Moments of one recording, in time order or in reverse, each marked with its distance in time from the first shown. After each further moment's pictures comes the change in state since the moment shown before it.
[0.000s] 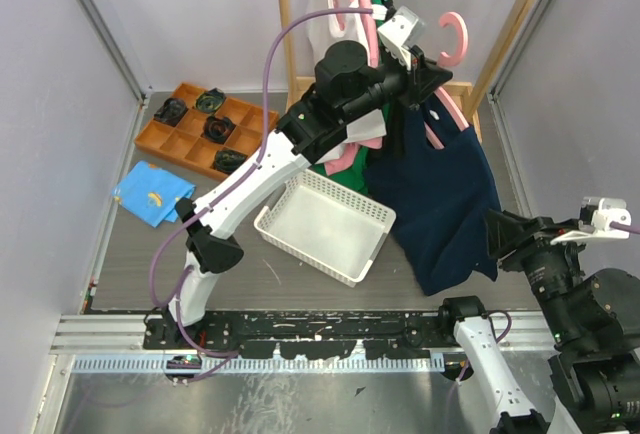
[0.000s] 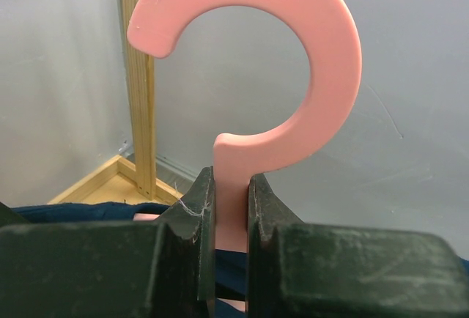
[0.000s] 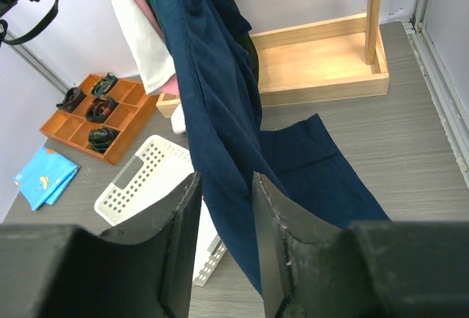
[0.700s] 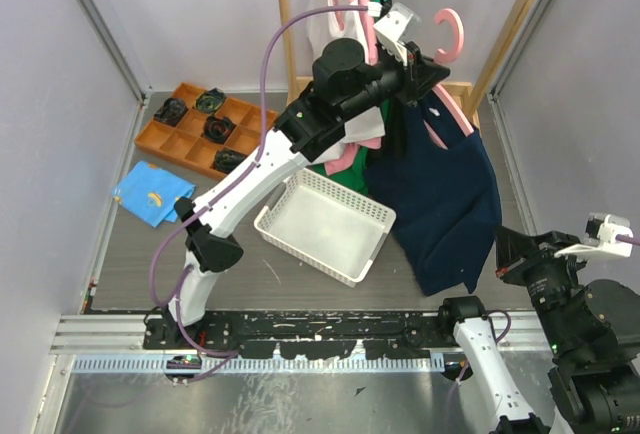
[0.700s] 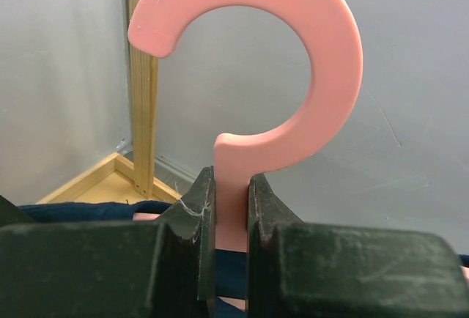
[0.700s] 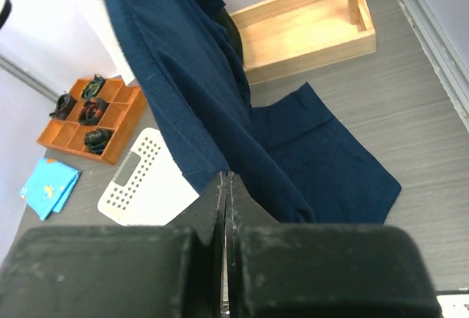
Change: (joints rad) left arm 0.012 0.000 0.002 0.002 0.000 -0.037; right arm 0.000 -0.045 -0.012 -0.098 0.061 0.095
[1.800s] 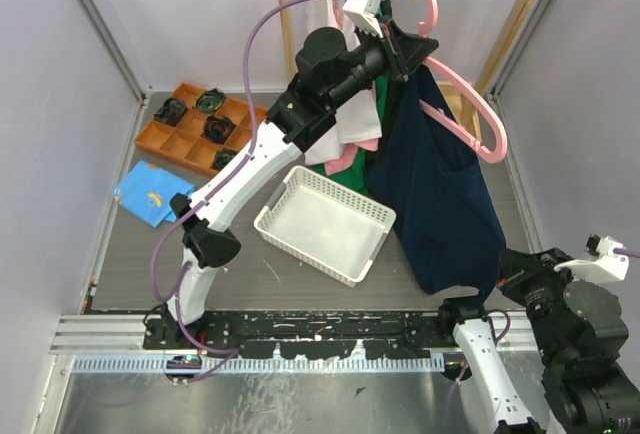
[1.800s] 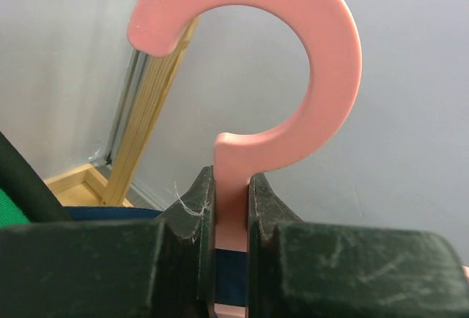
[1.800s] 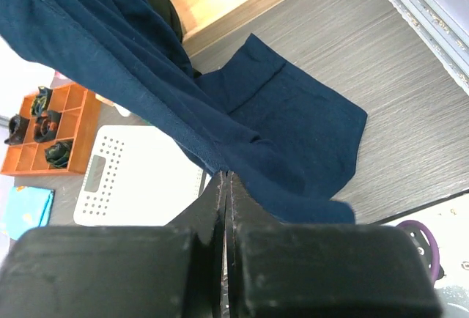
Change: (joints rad) left arm 0.064 0.000 0.000 0.097 -0.061 -0.265; right arm 0.000 -0.064 -0.070 -0.183 0.183 0.188
